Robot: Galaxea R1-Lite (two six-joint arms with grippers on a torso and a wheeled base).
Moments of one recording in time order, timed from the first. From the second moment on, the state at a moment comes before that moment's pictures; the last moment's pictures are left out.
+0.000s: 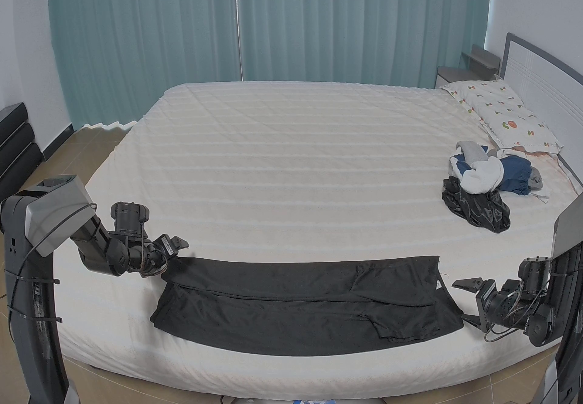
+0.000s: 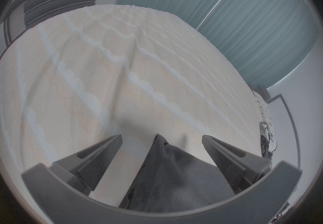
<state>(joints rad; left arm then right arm) 0.01 2.39 -1.04 -0.59 -0.13 -0.62 -0.11 2.27 -0.05 -1.55 0.40 0.98</state>
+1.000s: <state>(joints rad) 0.01 2.39 -0.88 -0.64 -0.38 -0.20 -0.11 2.27 -0.05 -1.55 0.40 0.98</state>
